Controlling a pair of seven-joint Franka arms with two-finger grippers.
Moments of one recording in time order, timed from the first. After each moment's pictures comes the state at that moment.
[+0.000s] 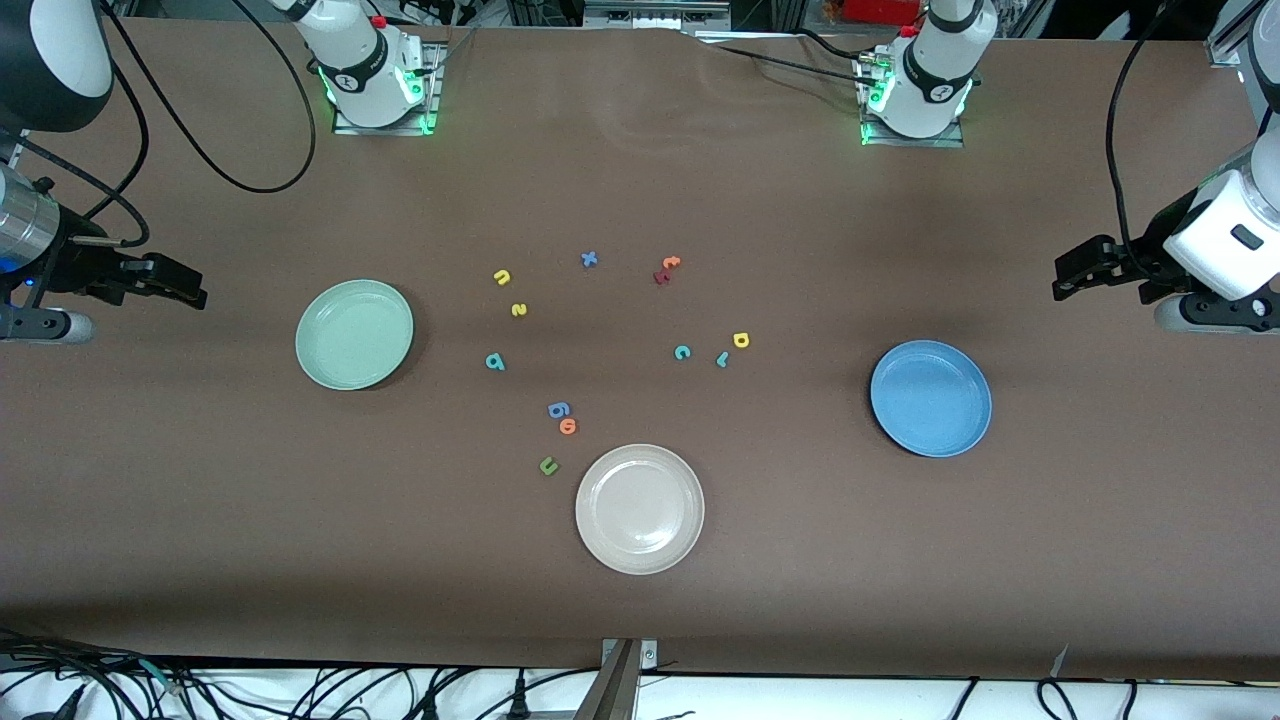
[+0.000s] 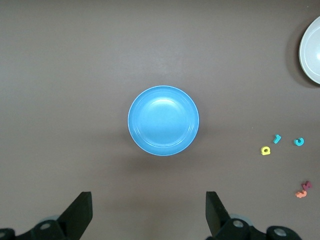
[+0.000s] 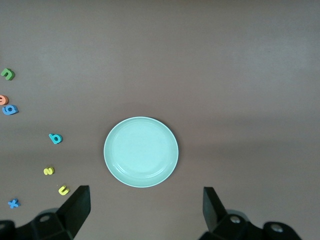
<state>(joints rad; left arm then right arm) -0.13 0.13 0.10 -1.50 -0.03 1.58 0.00 -0.04 0.14 0.05 -1.57 -0.02 1.67 0.05</state>
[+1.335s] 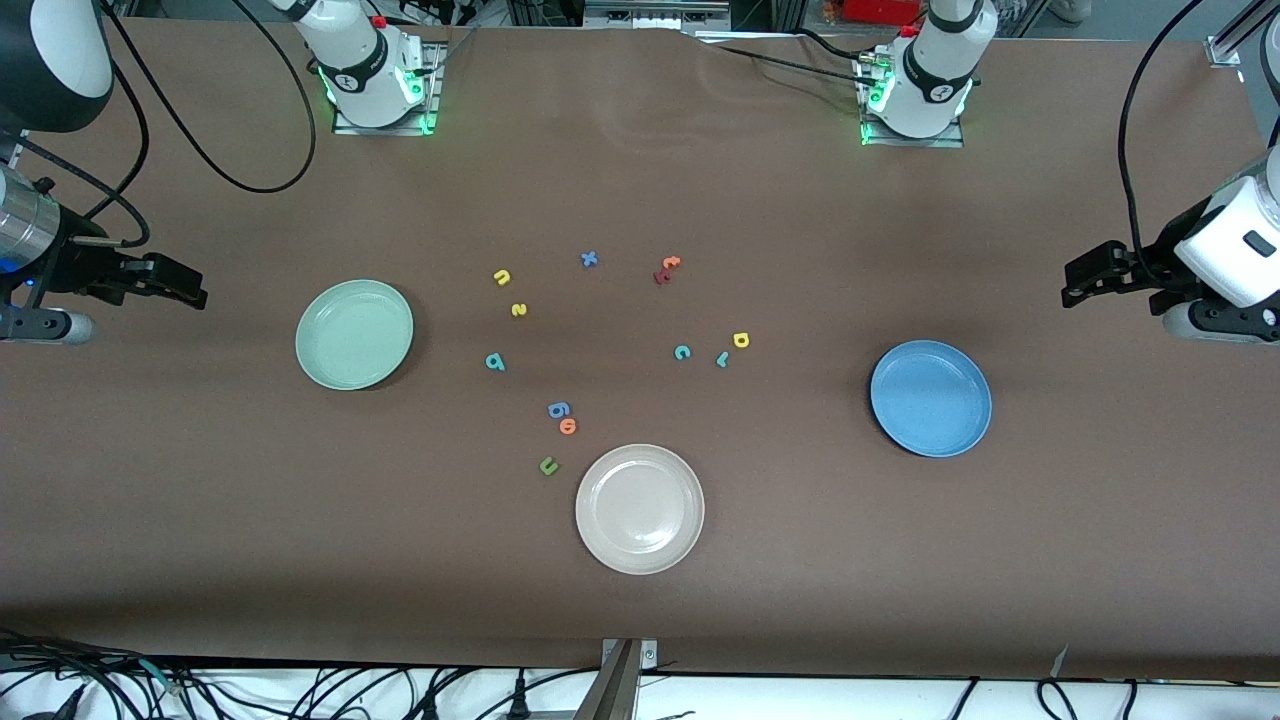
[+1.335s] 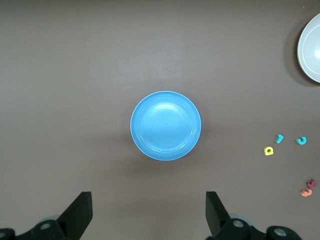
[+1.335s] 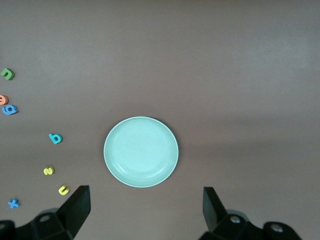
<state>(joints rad) -0.13 0.16 0.11 -1.46 -0.03 1.58 0.05 -0.04 0.14 0.05 -1.57 -0.02 1.67 0.05</state>
